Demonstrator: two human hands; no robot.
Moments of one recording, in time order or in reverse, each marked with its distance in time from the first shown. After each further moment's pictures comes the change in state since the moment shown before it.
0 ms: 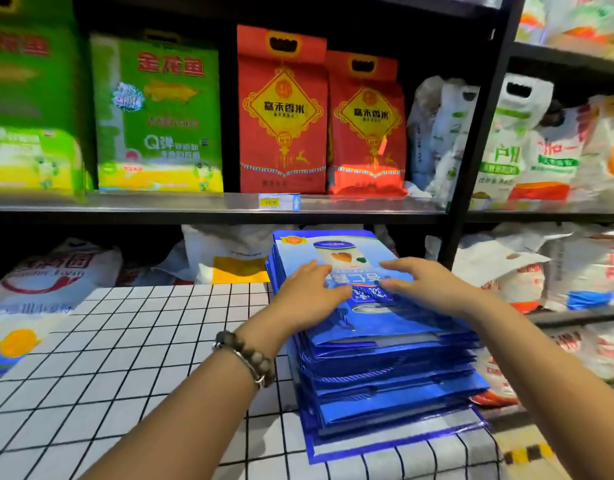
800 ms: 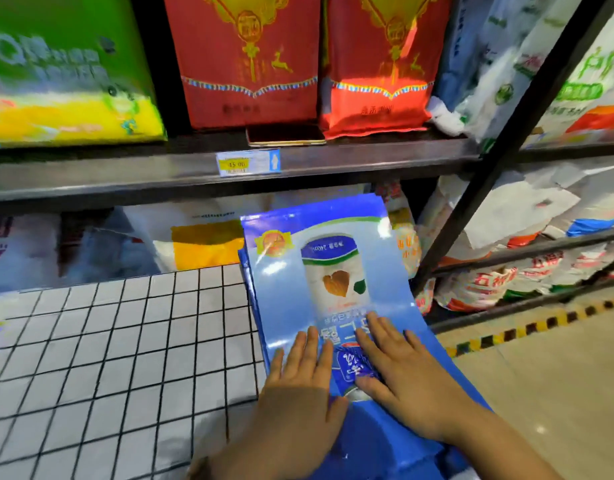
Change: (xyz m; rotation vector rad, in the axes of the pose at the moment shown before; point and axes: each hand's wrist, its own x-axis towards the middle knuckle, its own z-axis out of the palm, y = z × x) left_hand 0.020 -0.054 0.066 0.409 -0.315 -0.007; right_hand 0.021 0.023 0.065 -0.260 -0.533 -0.004
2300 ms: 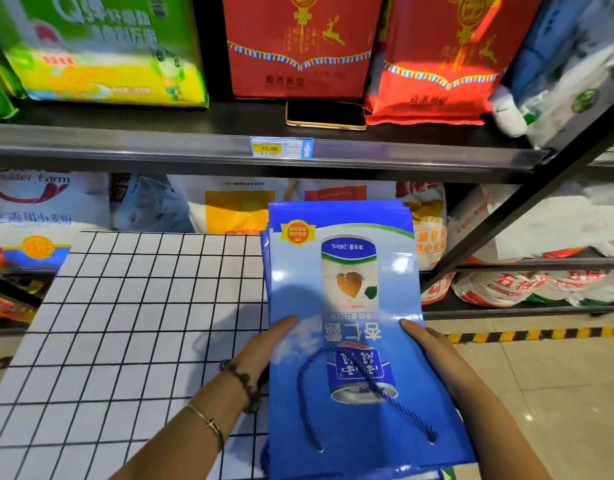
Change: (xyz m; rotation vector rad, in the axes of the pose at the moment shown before) left_hand 0.008 -0.018 -0.043 -1.858 -0.125 -0.906; right_hand 0.016 0.066 -0.030 1.383 -0.088 0.629
